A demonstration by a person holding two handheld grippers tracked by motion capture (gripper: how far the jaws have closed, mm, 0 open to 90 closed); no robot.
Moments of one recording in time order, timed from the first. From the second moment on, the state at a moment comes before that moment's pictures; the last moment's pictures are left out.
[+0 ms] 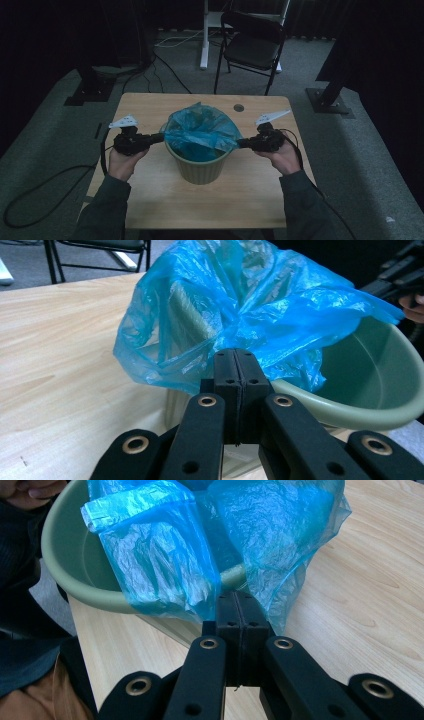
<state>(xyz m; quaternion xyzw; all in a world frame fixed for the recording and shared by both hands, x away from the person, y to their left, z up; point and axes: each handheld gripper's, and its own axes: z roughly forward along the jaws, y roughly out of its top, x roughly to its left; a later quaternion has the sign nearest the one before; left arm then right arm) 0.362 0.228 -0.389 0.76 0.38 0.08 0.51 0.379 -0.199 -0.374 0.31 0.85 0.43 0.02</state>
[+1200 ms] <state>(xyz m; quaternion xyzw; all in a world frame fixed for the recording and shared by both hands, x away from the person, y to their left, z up) 0.332 0.228 -0.395 0.78 0.36 0.06 0.51 0.363 -0.197 -0.387 0.28 0.86 0.43 -0.01</state>
